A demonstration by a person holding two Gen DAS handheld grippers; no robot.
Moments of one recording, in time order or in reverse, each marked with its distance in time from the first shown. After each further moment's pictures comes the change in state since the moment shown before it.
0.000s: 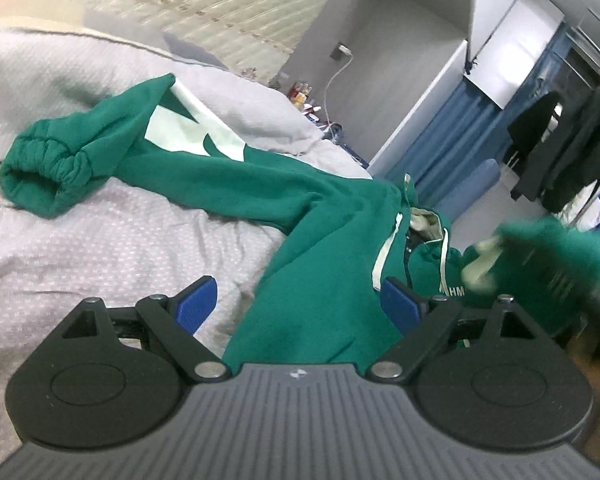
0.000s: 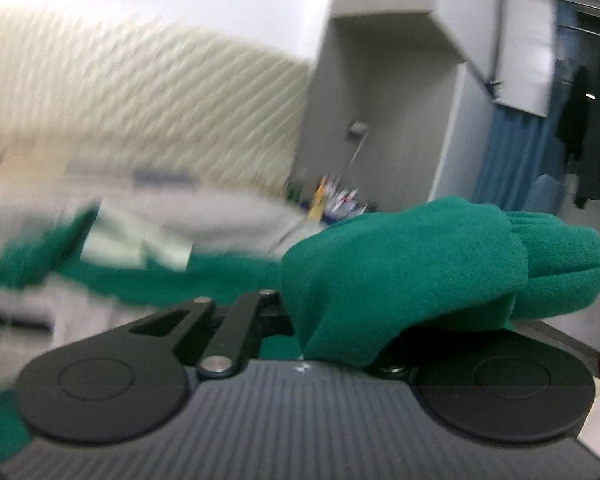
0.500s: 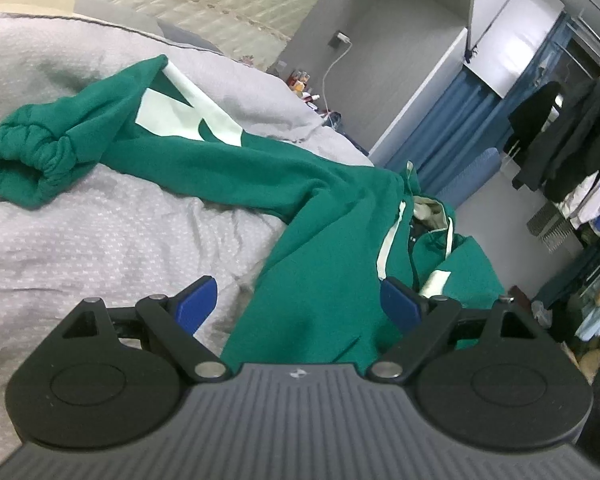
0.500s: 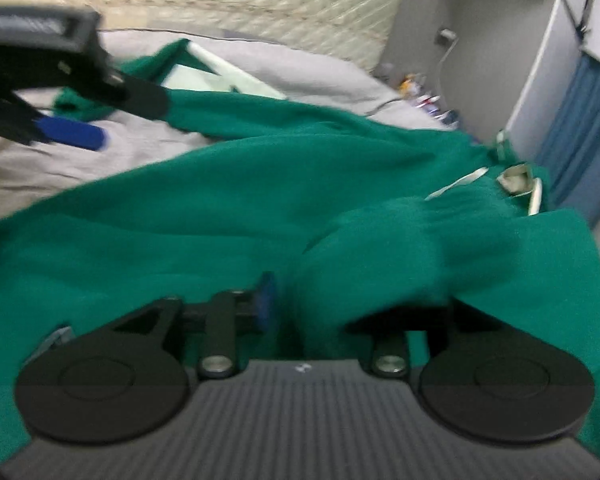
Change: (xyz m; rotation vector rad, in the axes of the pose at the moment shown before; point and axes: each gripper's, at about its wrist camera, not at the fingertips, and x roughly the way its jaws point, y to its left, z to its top) left arm 0.022 -0.003 -0.007 0.022 0.030 -0.002; right arm -0.001 0.051 -0.070 -0.098 0.287 0.208
